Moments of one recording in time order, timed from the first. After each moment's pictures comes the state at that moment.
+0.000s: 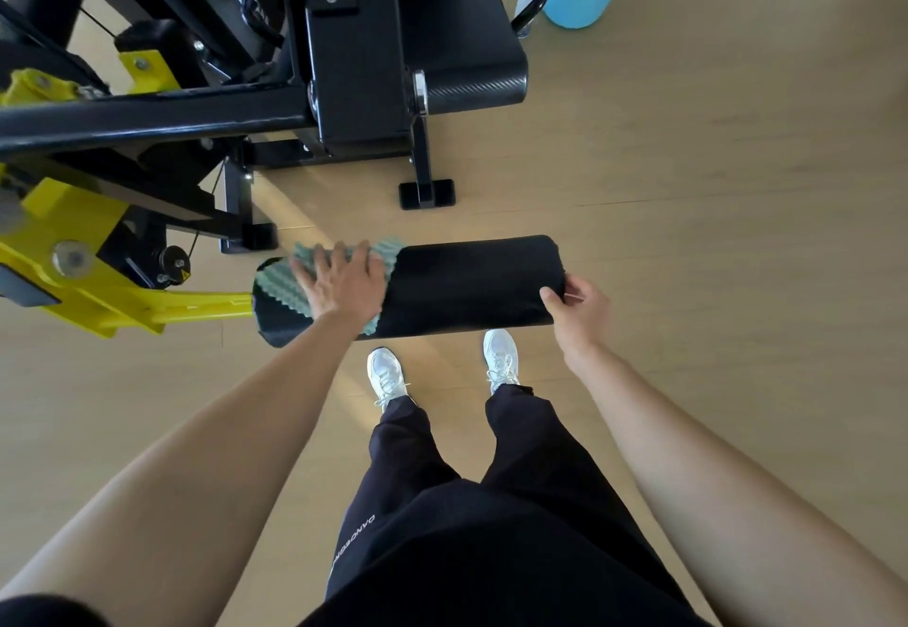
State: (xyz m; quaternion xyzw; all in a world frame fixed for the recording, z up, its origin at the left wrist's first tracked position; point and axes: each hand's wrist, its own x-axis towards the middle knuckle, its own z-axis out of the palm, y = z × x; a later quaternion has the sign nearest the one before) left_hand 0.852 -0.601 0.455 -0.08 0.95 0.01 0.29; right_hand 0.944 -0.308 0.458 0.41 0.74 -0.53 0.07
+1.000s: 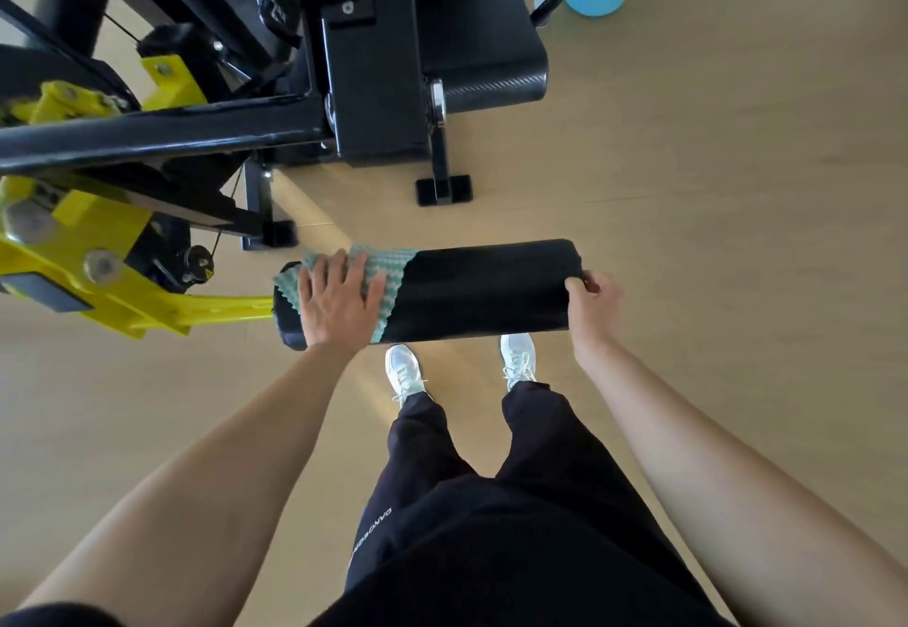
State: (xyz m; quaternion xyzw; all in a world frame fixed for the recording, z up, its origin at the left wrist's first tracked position) left_hand 0.876 -0.646 0.449 -0.02 0.98 0.03 0.19; right_hand 0.923 -0.316 0.451 0.47 0.73 -0.49 0.09
